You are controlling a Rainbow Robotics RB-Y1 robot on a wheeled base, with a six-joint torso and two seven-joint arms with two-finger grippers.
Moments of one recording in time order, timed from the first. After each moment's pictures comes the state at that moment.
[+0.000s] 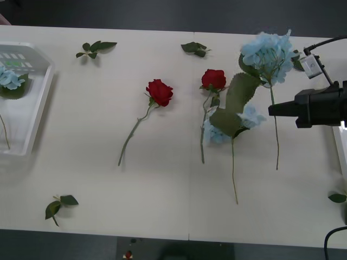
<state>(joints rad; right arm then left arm) -0.34 -0.54 -0.33 -1.71 -1.44 1.62 1.99 -0.31 1.07 0.27 -1.53 0.67 1.40 -1.46</state>
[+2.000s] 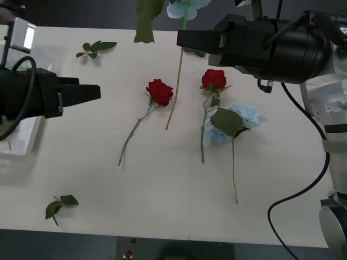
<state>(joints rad) -0.58 -0.33 -0.04 -1.71 -1.87 1.26 1.87 -0.14 0.74 0.22 -2.23 1.52 1.16 -1.60</state>
